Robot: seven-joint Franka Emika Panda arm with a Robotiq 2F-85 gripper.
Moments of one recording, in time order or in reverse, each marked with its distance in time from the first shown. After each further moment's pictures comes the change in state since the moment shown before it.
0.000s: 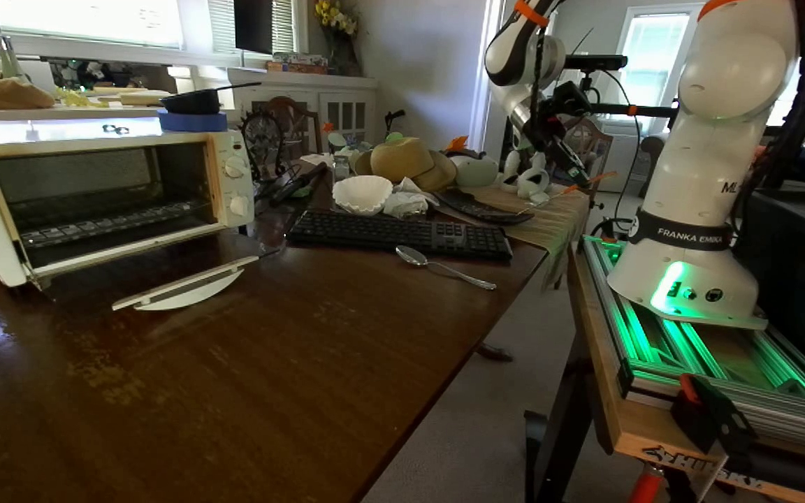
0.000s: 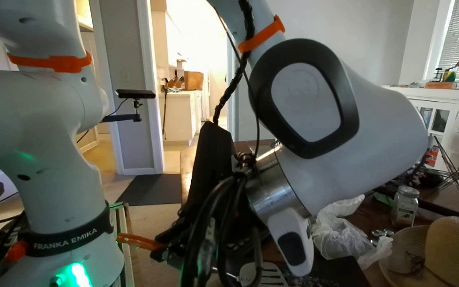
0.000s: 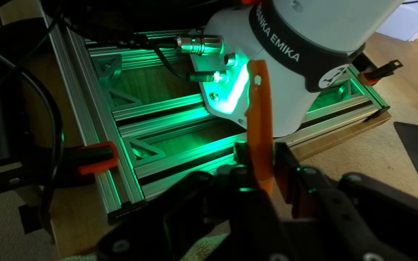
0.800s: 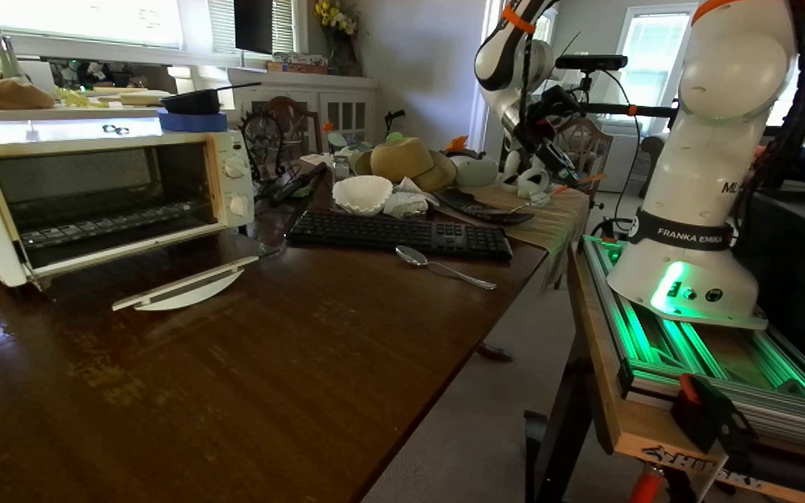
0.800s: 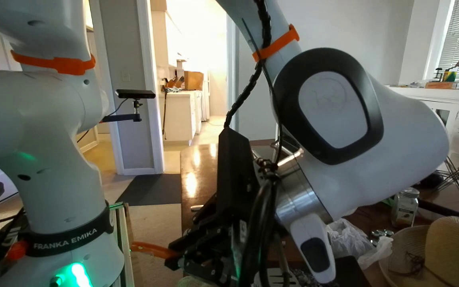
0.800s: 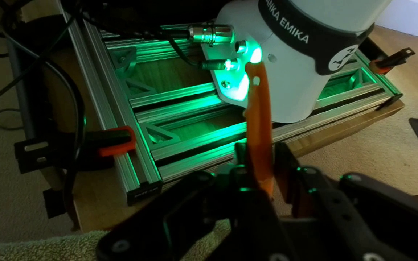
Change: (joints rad) arm 0.006 0.078 0.013 0.074 0.000 0.000 0.021
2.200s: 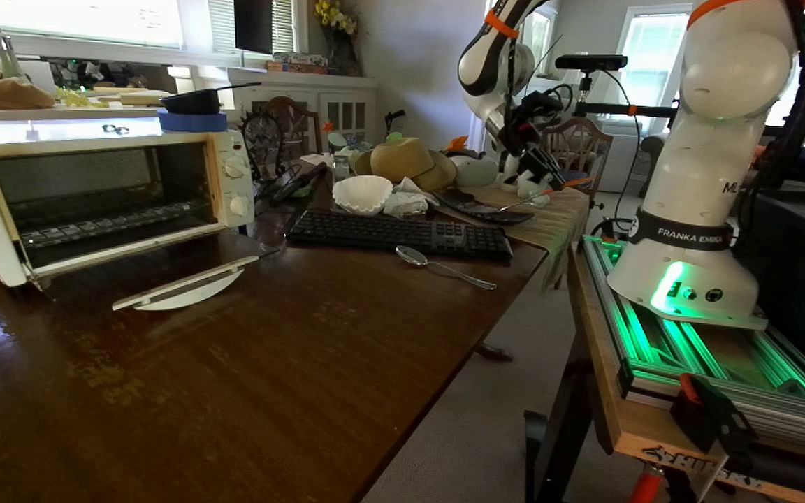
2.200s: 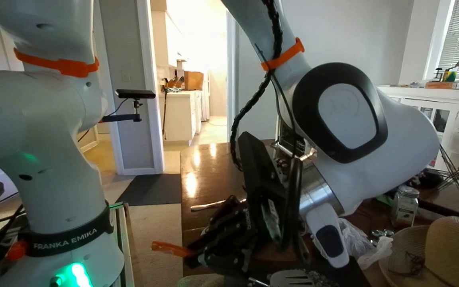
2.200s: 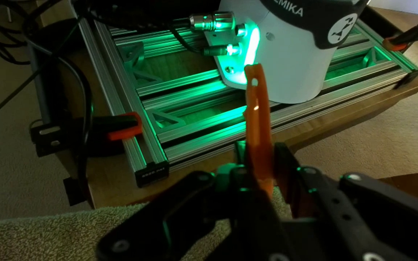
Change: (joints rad) arm 0.025 0.067 0.056 0.059 0.002 0.005 0.125
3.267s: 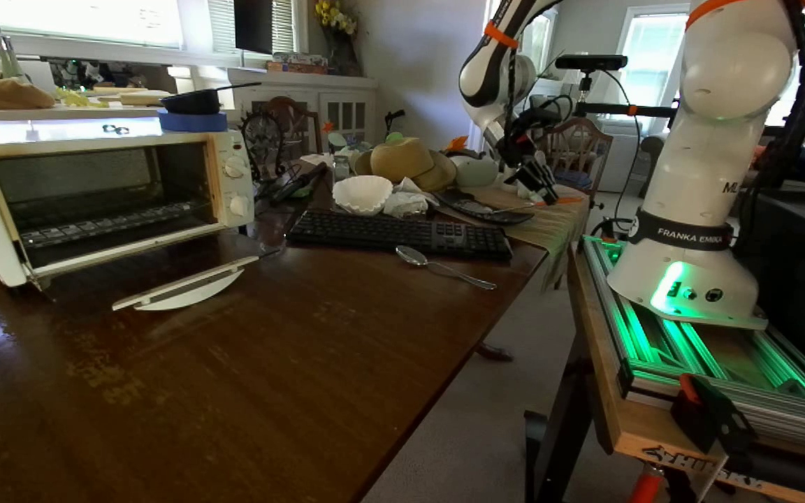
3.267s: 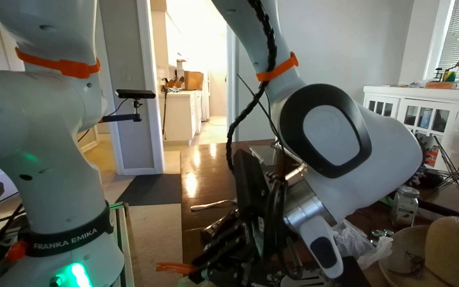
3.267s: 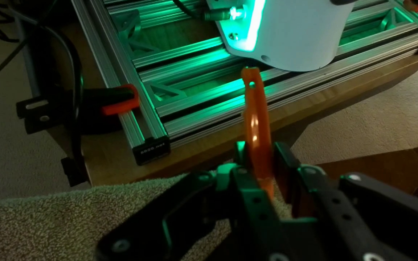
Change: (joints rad) arm 0.004 0.026 0.009 -0.044 0.014 0.138 0.041
